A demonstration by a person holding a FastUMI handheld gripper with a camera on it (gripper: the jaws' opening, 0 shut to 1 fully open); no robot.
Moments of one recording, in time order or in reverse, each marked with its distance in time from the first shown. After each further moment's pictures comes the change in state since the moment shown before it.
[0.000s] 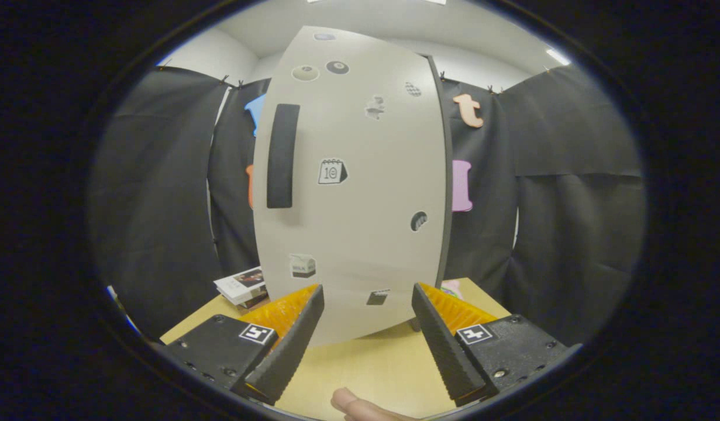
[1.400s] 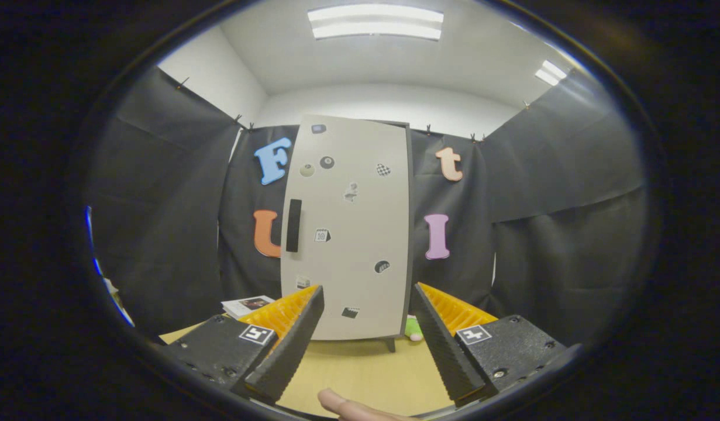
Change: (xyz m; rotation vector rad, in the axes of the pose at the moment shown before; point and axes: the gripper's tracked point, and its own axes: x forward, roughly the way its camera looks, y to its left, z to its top) arm -0.143 -0.043 0.042 -0.019 -0.263 0.049
